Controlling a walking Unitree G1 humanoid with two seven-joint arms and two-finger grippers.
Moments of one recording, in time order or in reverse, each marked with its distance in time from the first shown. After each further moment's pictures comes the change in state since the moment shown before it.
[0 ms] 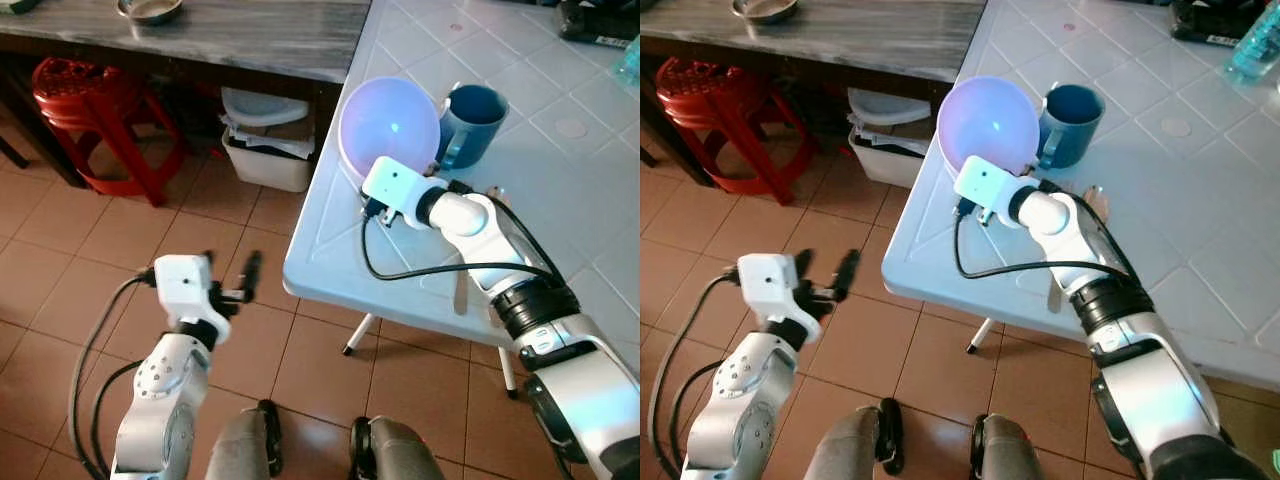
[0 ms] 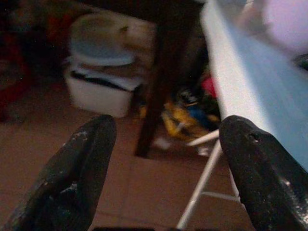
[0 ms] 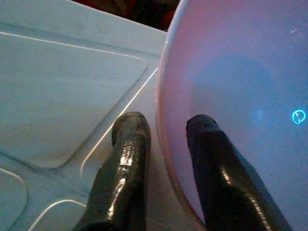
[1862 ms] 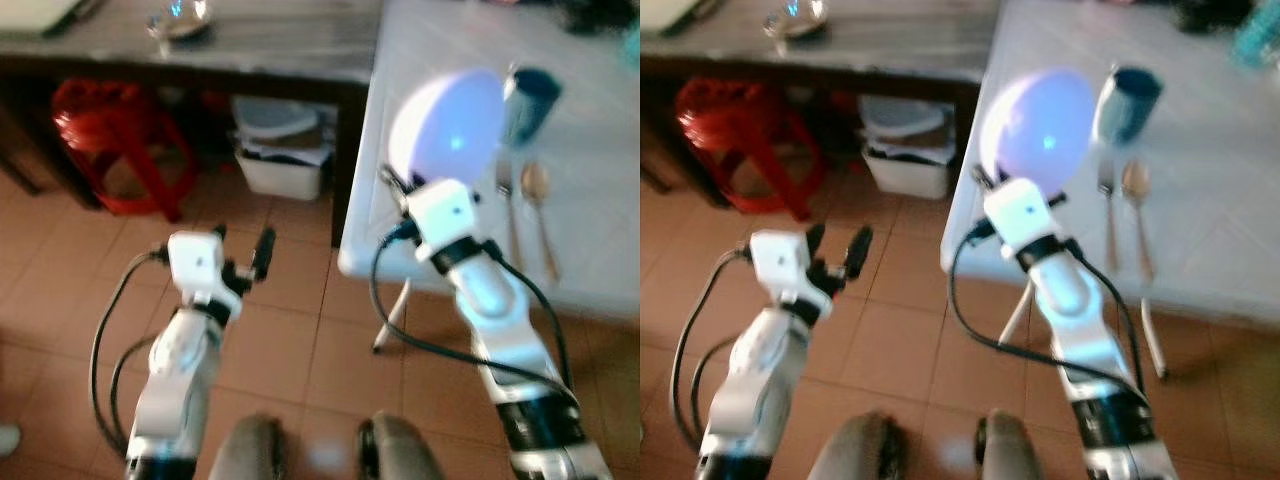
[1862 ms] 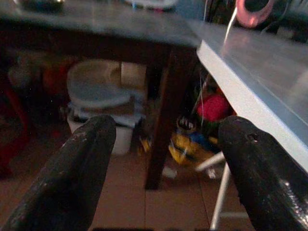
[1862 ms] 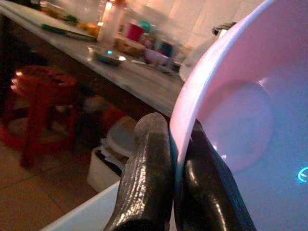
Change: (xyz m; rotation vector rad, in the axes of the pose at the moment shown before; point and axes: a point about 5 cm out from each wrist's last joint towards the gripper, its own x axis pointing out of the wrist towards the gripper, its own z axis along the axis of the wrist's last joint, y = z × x) left arm 0.029 -0.002 0.017 0.098 -0.122 0.005; right arm -0.068 0.045 0.027 0.423 -0.386 -0.426
